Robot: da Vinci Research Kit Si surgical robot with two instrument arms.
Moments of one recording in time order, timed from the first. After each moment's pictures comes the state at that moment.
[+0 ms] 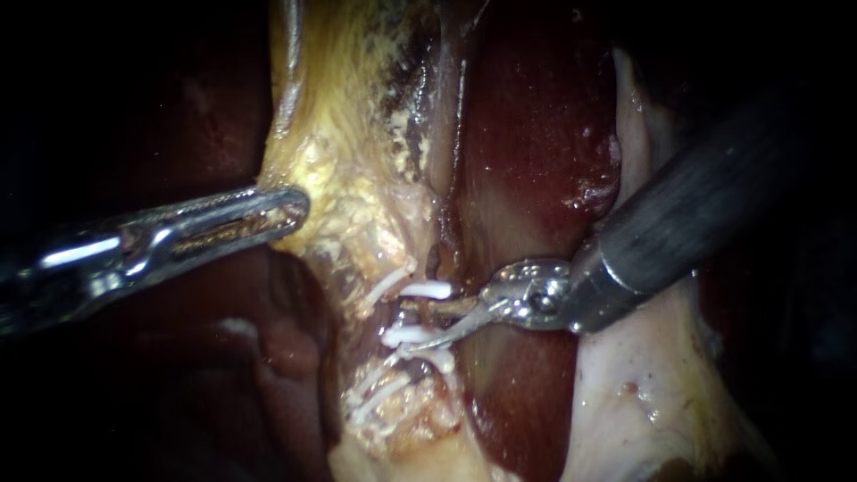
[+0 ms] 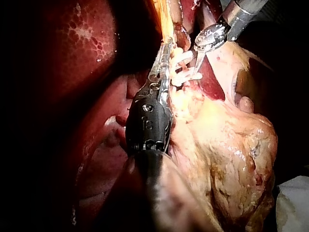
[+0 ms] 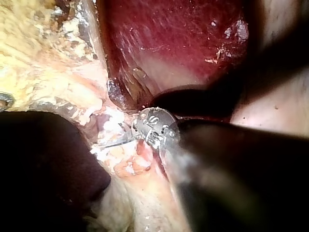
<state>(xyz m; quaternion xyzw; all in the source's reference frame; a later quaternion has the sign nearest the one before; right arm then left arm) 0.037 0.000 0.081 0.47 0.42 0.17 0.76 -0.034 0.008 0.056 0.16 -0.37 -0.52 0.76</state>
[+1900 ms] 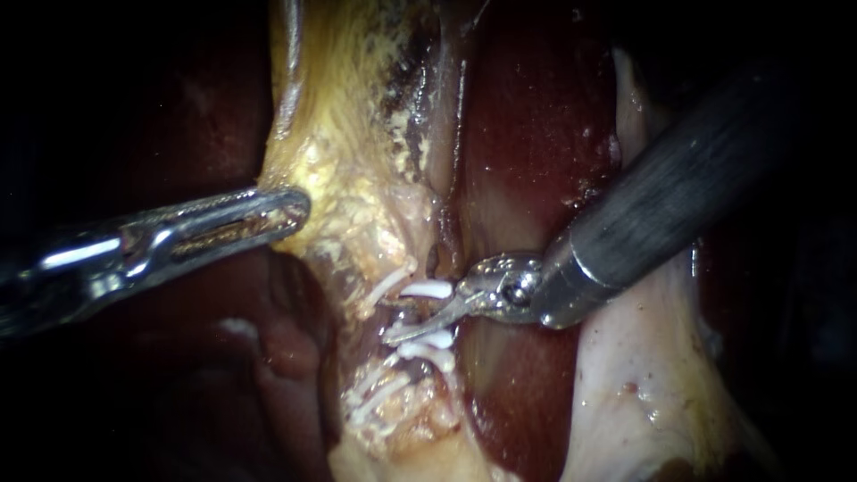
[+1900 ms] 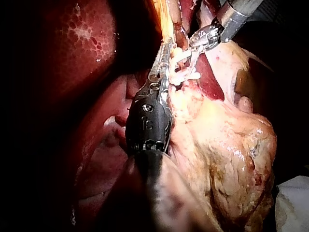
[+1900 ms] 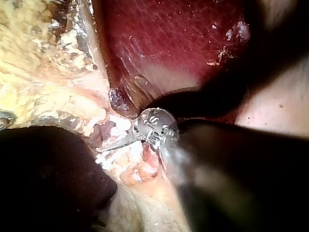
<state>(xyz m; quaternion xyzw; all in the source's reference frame) 0.037 0.001 0.082 0.48 0.41 0.20 0.75 -0.034 0.007 0.056 0.16 -0.37 -0.52 0.76</state>
